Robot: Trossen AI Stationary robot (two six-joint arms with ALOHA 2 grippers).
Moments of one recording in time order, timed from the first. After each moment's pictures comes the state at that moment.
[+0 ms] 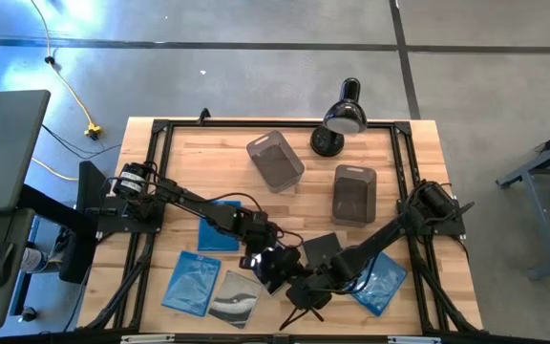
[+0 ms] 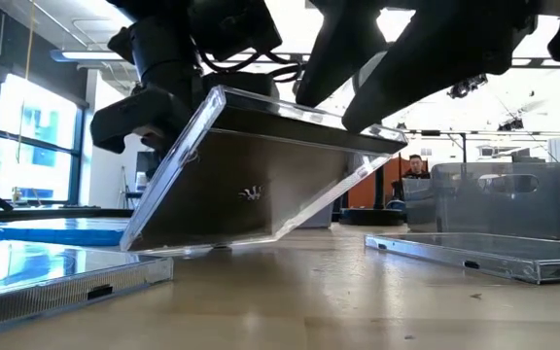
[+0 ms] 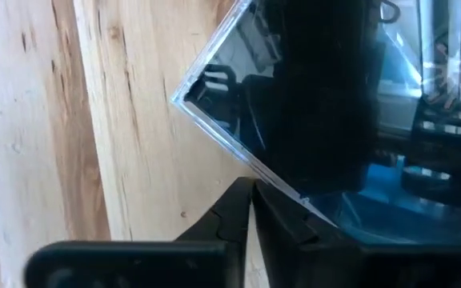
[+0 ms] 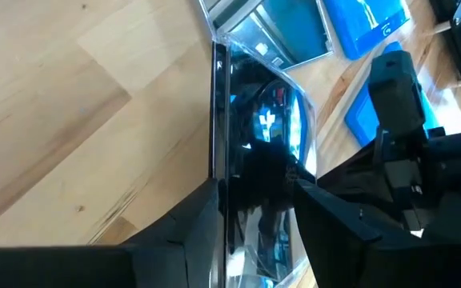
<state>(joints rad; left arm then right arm) -0.26 1.91 1.12 -0.33 0.05 -0.07 0.52 1.97 1.41 -0.45 0.47 -0.43</state>
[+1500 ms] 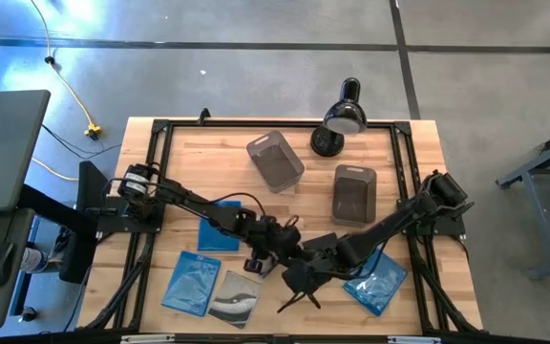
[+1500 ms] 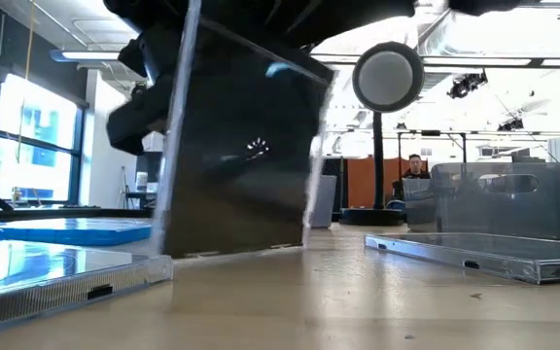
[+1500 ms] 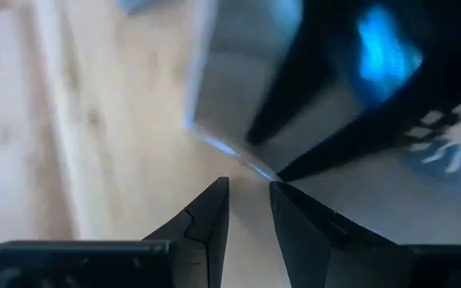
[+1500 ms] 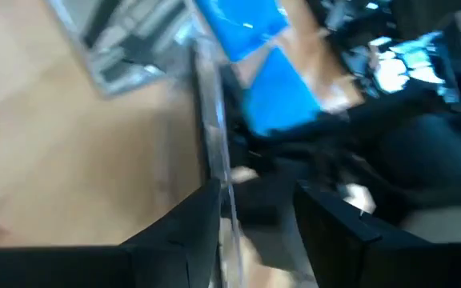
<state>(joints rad) -0.26 1.91 1.13 -0.18 0.11 -0.01 0.48 1.89 1.41 -0.45 0.60 -0.48</state>
